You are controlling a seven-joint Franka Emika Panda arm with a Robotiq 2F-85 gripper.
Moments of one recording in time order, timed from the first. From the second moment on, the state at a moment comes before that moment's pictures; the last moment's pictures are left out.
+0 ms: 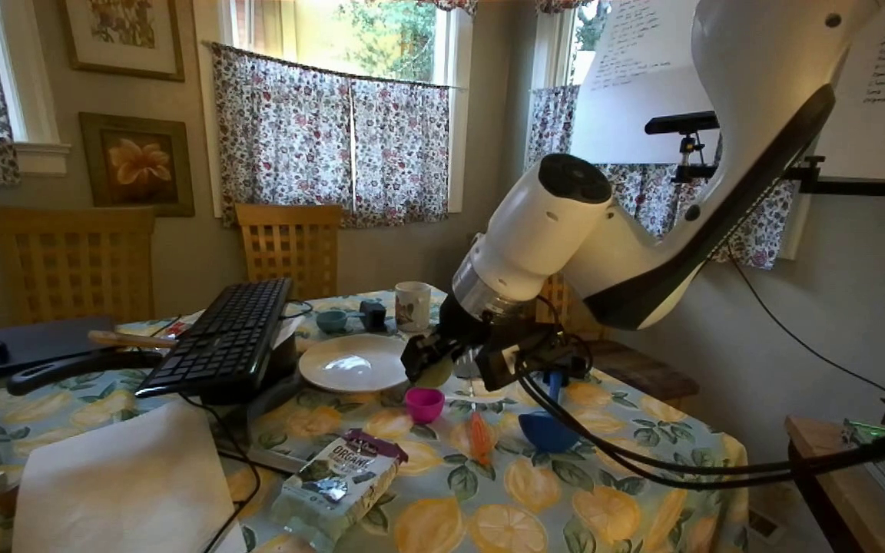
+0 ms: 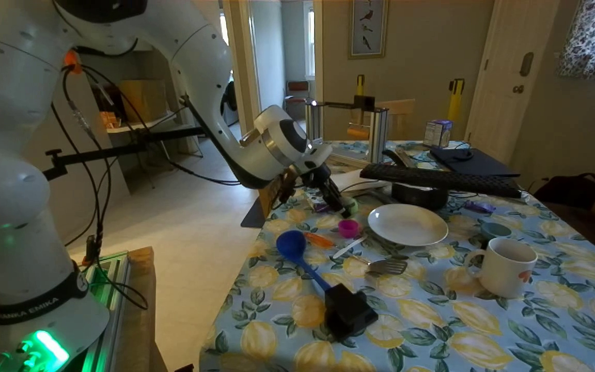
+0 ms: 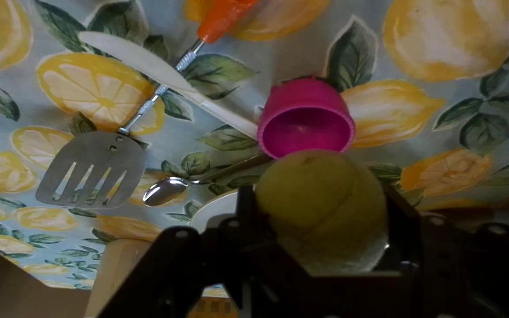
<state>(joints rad) 0.66 0.58 -0.65 -2.09 -0.97 3.08 1.57</state>
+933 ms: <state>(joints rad) 0.61 0.65 -0.63 -2.03 -0.97 3.13 1.54</state>
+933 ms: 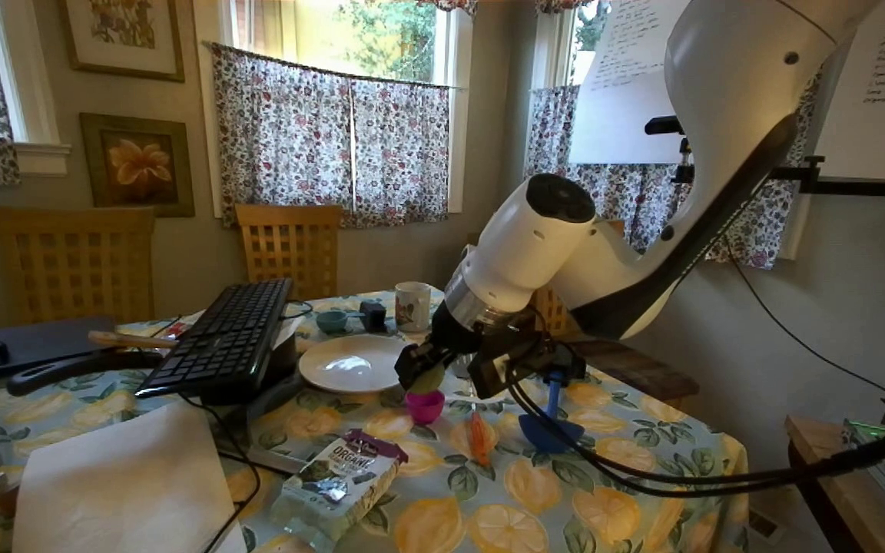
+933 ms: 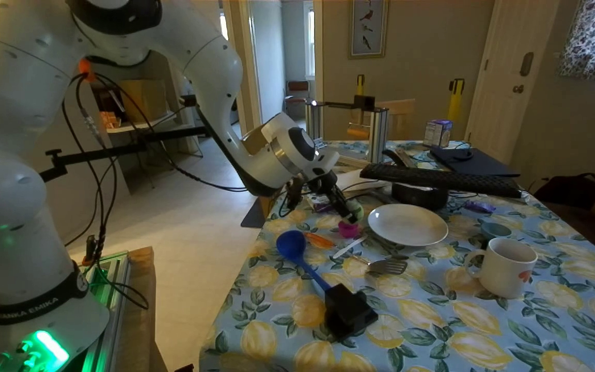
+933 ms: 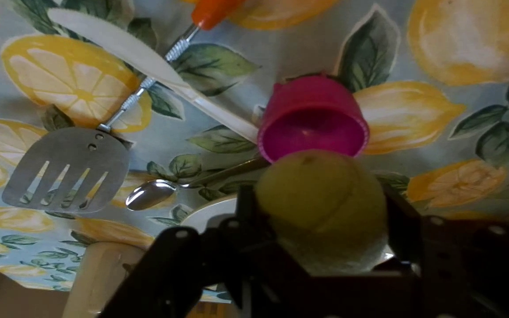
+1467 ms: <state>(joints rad) 0.56 0.66 -0.58 -2.00 -0.97 3.13 1.50</state>
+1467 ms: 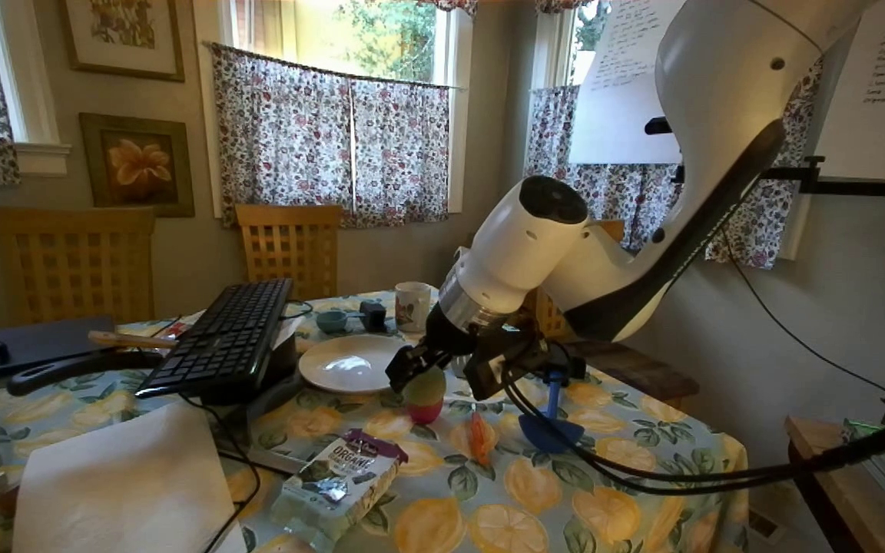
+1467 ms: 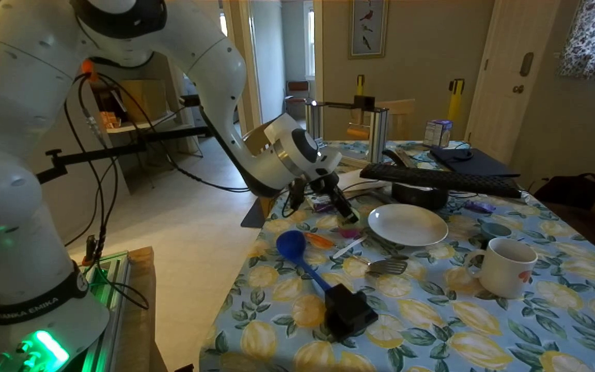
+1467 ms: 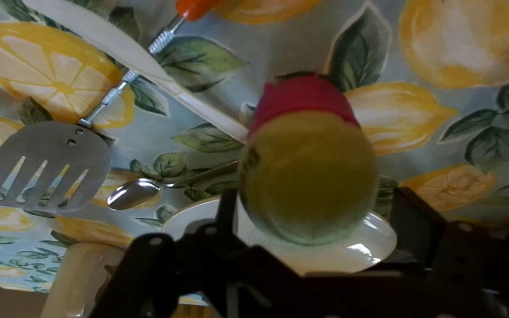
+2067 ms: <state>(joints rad) 0.62 0.61 -0.61 -2.01 -0.97 3.12 1.48</state>
